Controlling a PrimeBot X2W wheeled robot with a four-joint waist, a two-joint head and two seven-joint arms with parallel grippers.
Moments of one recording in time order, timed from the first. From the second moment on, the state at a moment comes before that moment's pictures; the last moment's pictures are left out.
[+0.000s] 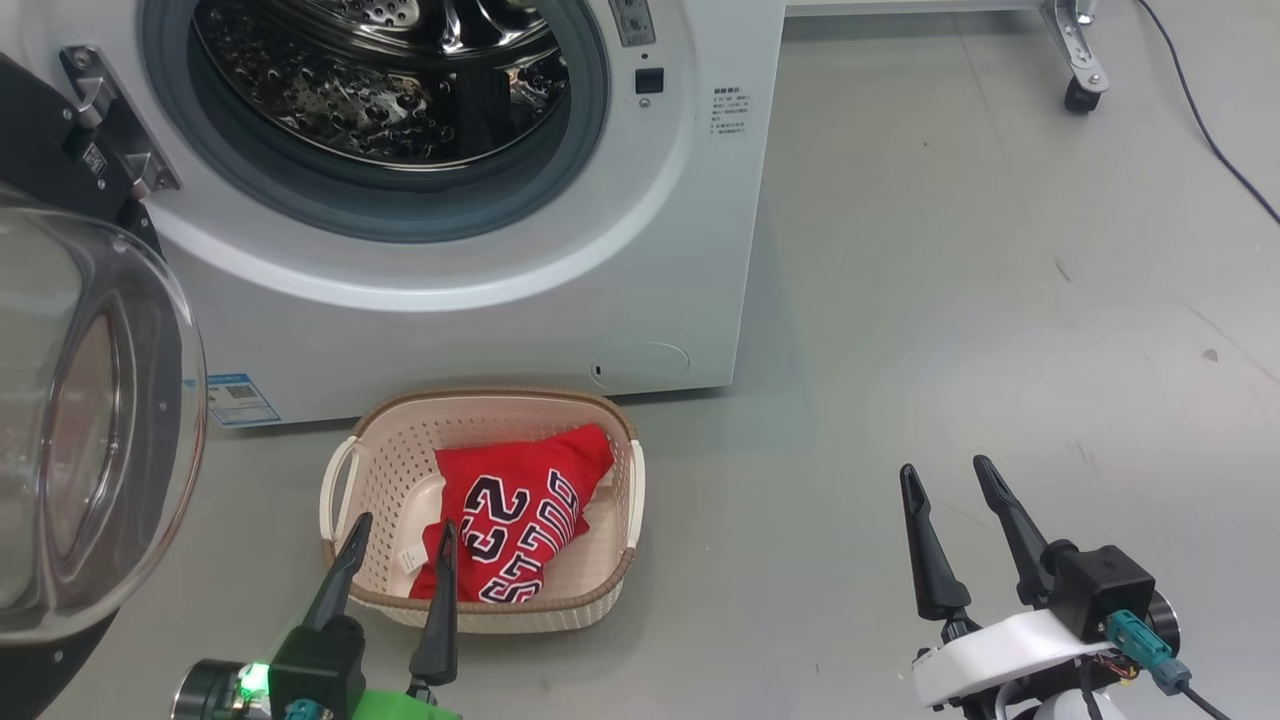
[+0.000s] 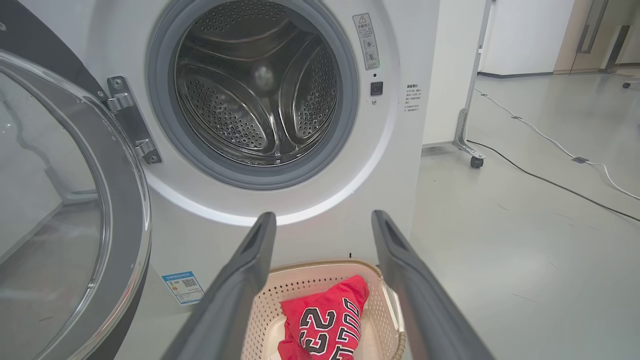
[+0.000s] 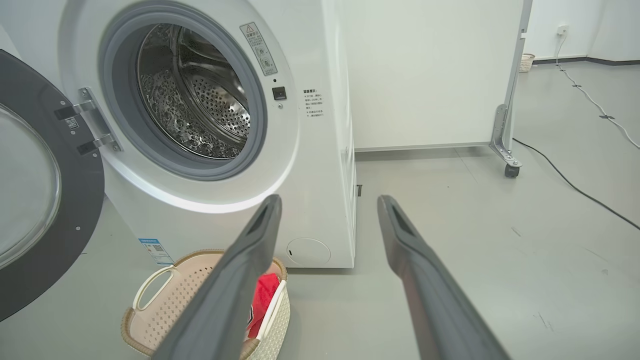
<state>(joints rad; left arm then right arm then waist) 0.08 0.06 -0.26 0.05 -0.21 0.09 -0.22 0.05 -0.04 0.21 0.13 0.30 0.05 -0.26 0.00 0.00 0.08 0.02</state>
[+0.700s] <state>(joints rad) 0.08 0.06 -0.27 0.03 -0.21 0.09 -0.22 0.05 -0.04 0.22 0.13 0.30 0.05 -0.26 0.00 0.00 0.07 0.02</state>
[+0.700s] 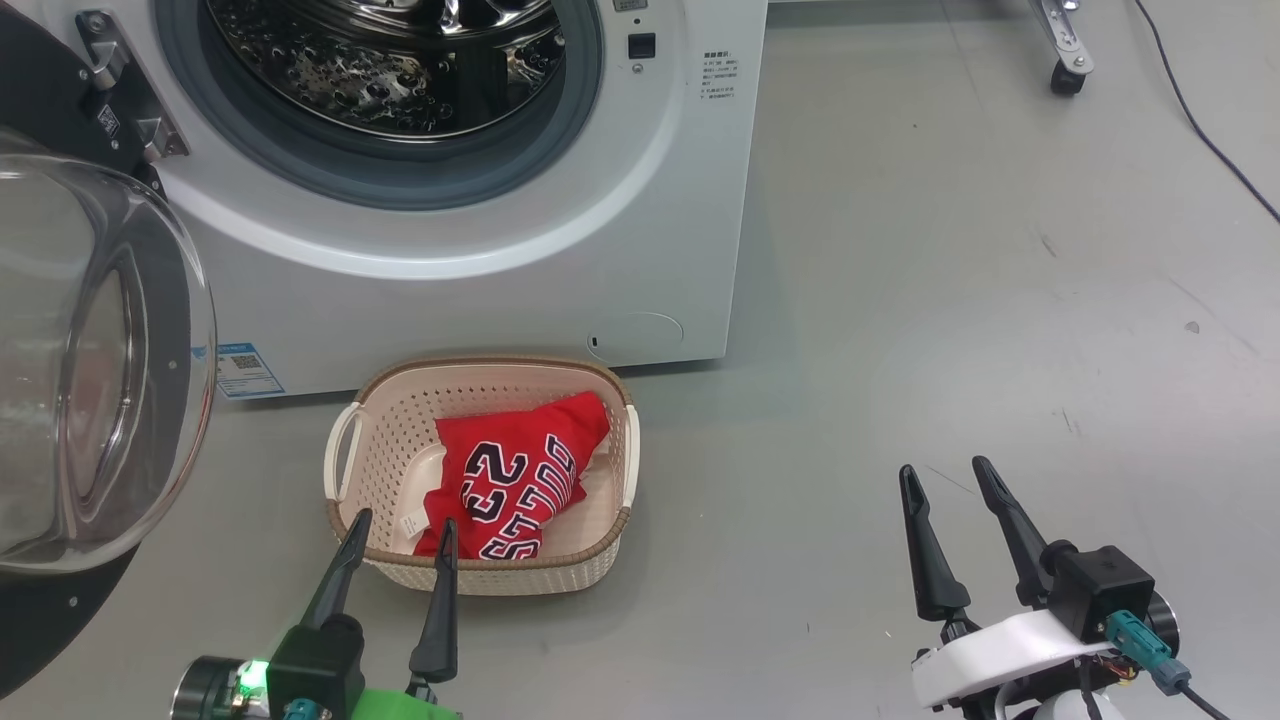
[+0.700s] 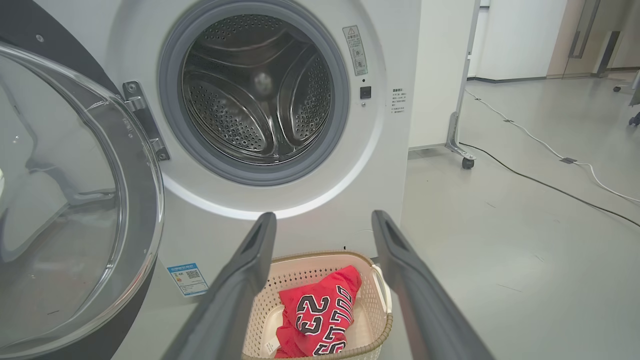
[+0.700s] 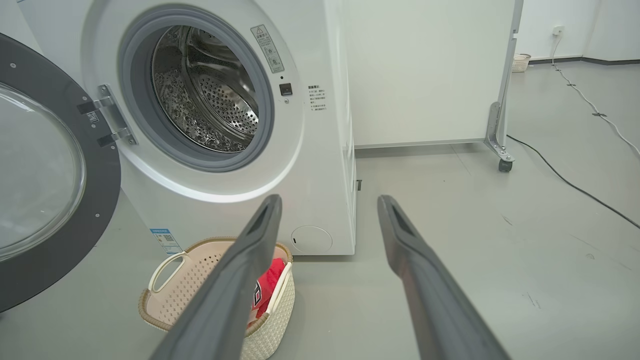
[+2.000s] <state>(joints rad) 0.08 0.06 -0.29 0.02 -0.21 0.09 -0.21 0.07 -0.04 0.18 0.12 0.30 0.03 -0.26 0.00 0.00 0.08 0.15</state>
